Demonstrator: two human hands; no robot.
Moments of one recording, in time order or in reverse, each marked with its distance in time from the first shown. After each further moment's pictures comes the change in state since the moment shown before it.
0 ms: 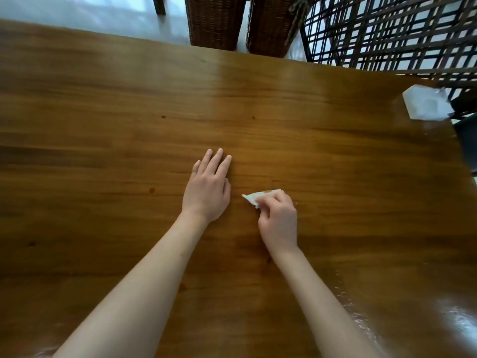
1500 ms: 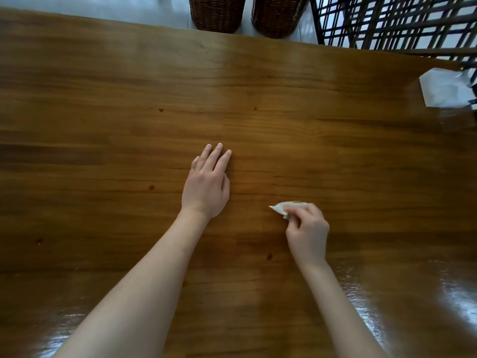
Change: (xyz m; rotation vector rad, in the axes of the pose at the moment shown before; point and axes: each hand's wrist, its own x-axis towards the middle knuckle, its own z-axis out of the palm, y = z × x) left_hand 0.002 0.001 -0.002 -0.034 0.009 -0.038; right_hand -0.014 0.038 -0.034 -0.007 0.003 0.100
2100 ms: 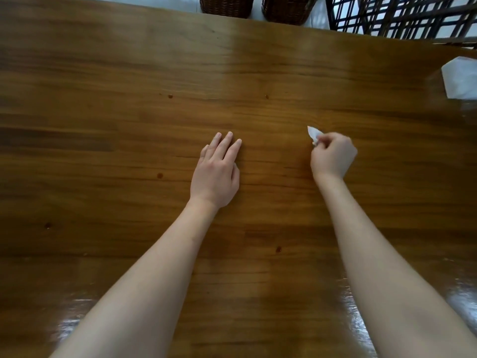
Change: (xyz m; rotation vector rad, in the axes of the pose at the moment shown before) left_hand 0.000 -0.003 0.000 -0.017 0.021 0.020; right_hand 0.129 -0.004 0.017 -0.045 0.167 0.274
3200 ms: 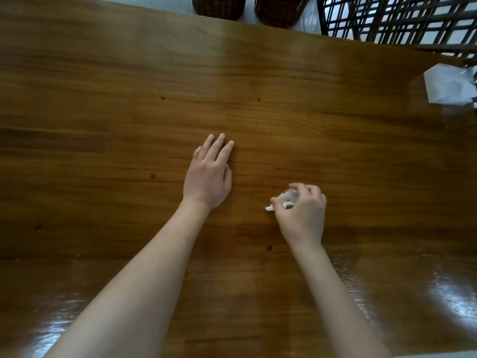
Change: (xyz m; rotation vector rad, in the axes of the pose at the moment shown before) left_hand 0.001 0.000 0.001 0.025 -0.016 -0.014; right_hand -0.114 0.014 -0.031 -0.080 -0.176 -0.123
